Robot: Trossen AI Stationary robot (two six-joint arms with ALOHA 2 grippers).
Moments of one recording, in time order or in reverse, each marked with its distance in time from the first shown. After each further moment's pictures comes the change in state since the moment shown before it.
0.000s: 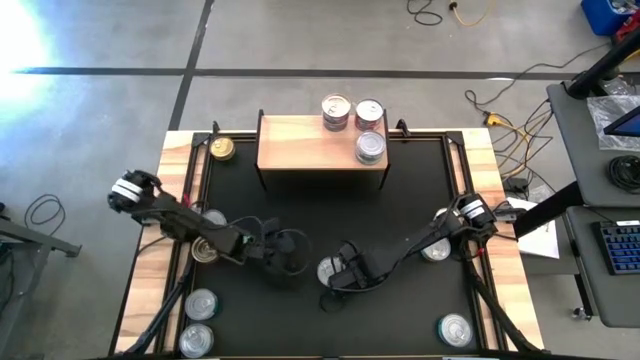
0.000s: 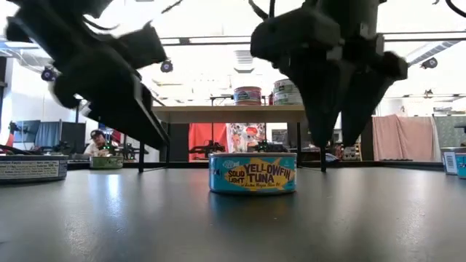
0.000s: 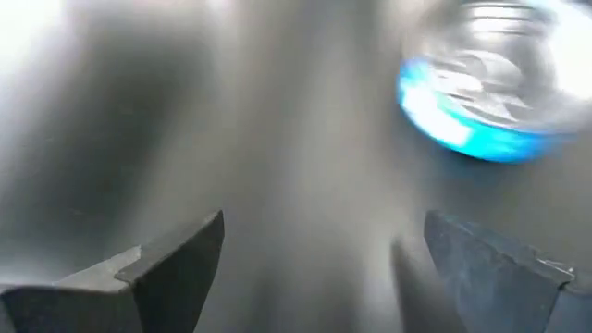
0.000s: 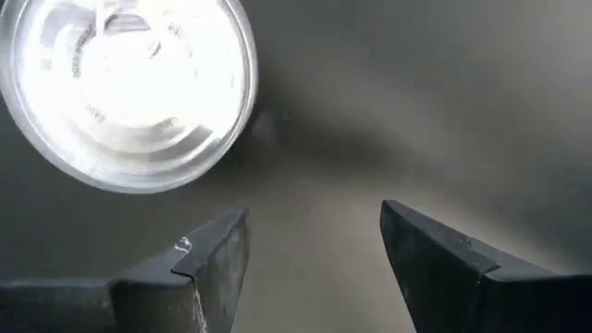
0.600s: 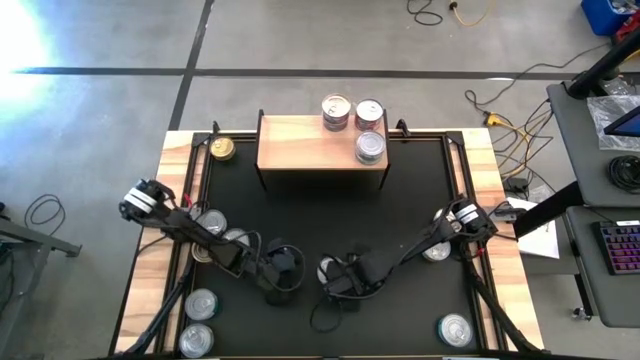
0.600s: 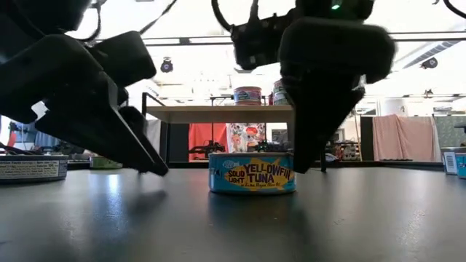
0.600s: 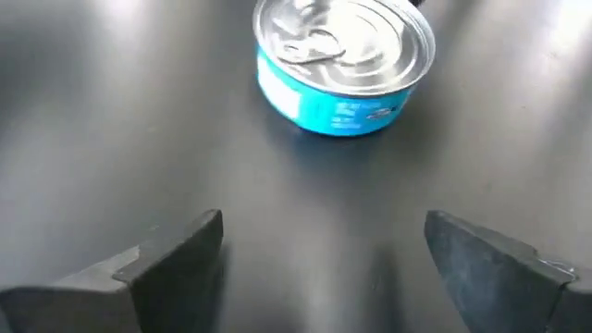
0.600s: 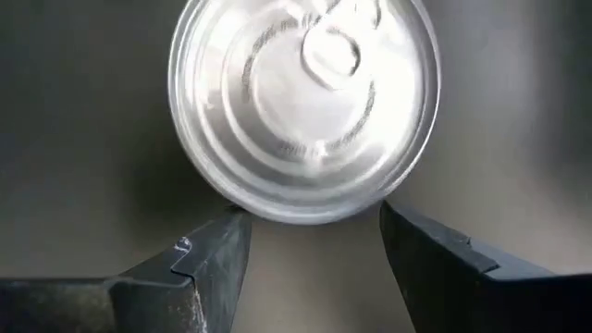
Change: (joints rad) left arm -0.110 0.139 -0.075 0.361 0.089 -0.114; right arm 0.012 0.052 -0.018 0.187 0.101 -0.711
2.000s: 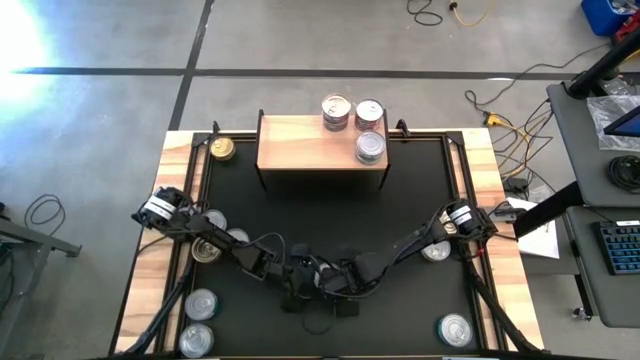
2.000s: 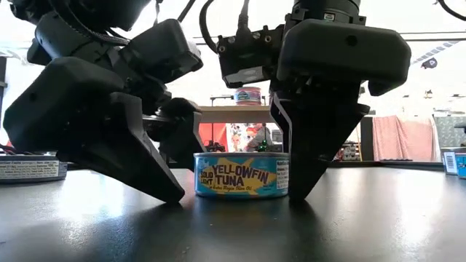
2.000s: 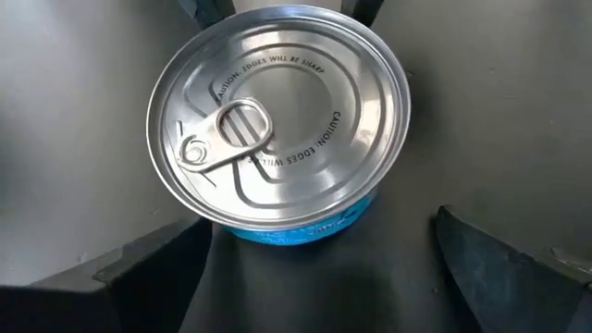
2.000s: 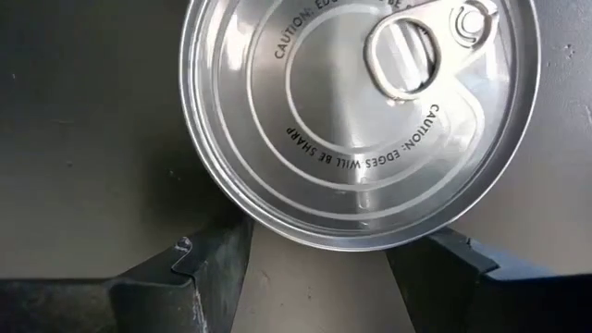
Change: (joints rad) left arm 0.073 0.180 0.238 -0.144 0.166 0.421; right arm -0.035 0.057 -0.006 0.123 -0.136 -0.129
